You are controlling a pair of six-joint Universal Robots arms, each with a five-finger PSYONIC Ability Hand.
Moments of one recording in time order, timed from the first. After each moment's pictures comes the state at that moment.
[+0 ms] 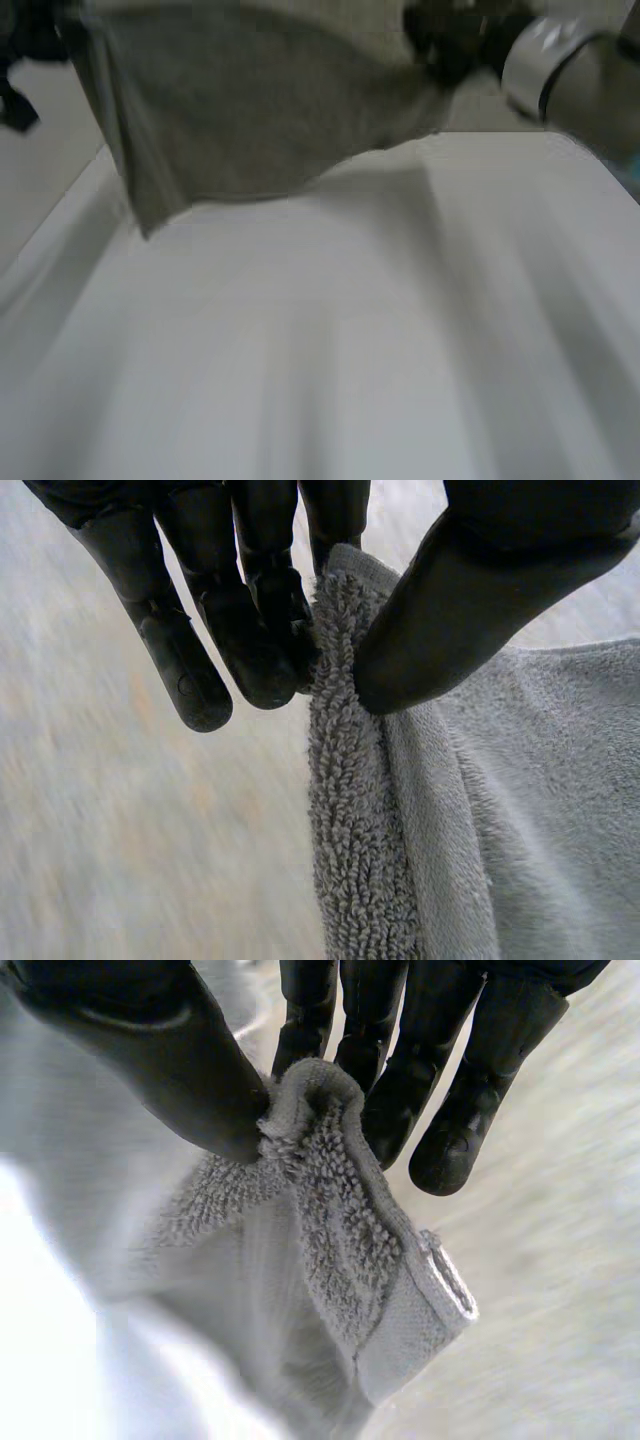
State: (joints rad) left arm 4.77 -1.95 -1.24 3.66 -1.04 2.85; right arm 1.98 -0.96 0.49 0.49 1.24 2.66; left_hand 1.27 1.34 1.34 1.36 1.15; right_hand 1.32 1.32 1.33 1.34 1.15
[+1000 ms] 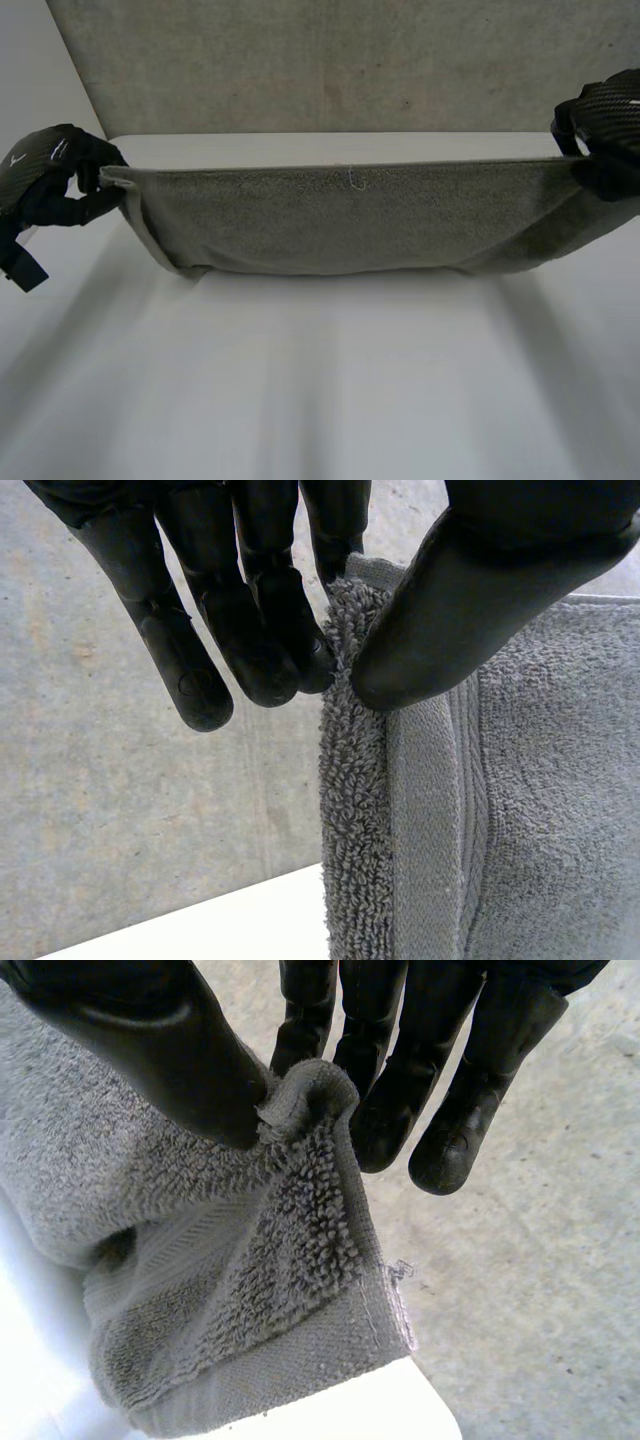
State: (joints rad) left arm 4.98 -1.55 -2.00 3.84 -0.60 2.69; right arm 1.58 -1.66 1.47 0.34 1.09 2.55; left_hand 1.27 1.34 1.34 1.36 1.15; right_hand 1.33 1.32 1.33 1.34 1.15
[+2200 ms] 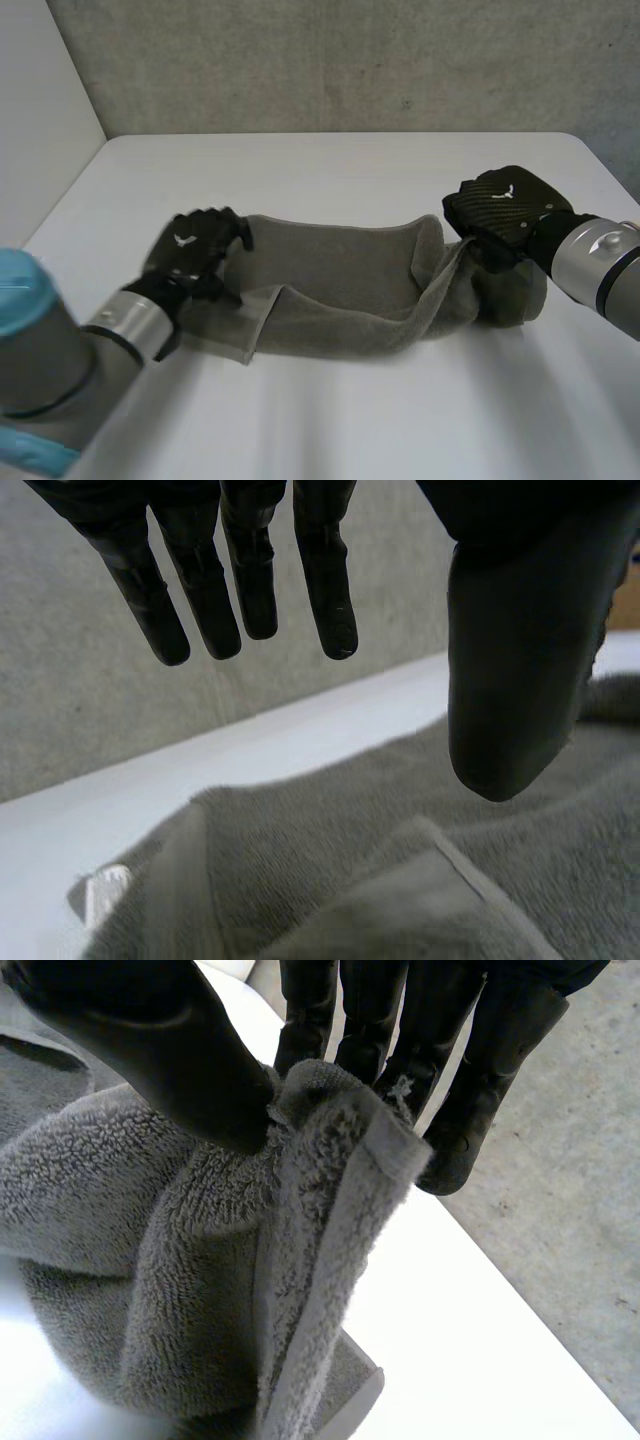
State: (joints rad) left arm 4.34 -1.82 -1.91 3.61 -1.33 3.14; right arm 1.84 -1.42 1.55 0.19 1.19 2.57; left_hand 0.48 0.47 0.47 0.47 0.30; right_hand 1.33 1.32 1.33 1.34 1.16
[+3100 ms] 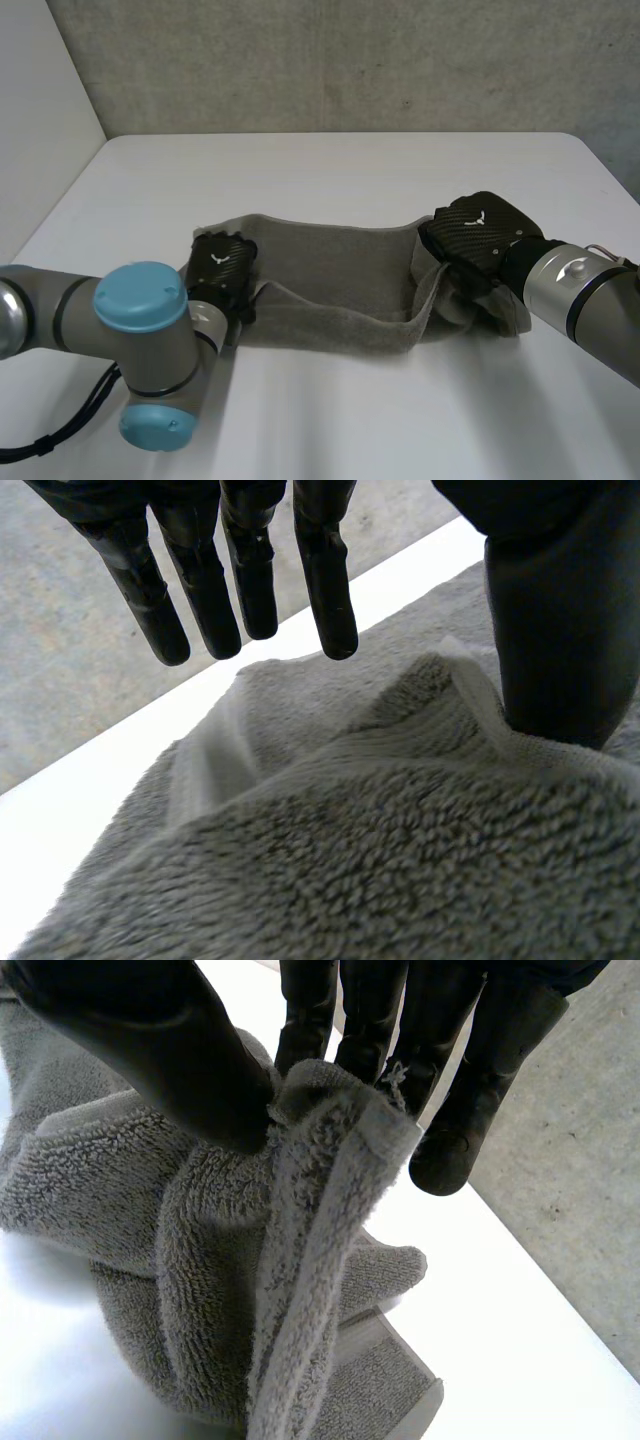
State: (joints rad) left arm 4.17 -2.20 -1.64 3.64 -1.74 3.37; right arm 1.91 -1.39 1.59 0.17 1.23 2.56; left_hand 0.48 0.47 0.47 0.47 0.30; right_hand 1.33 1.33 1.33 1.34 1.16
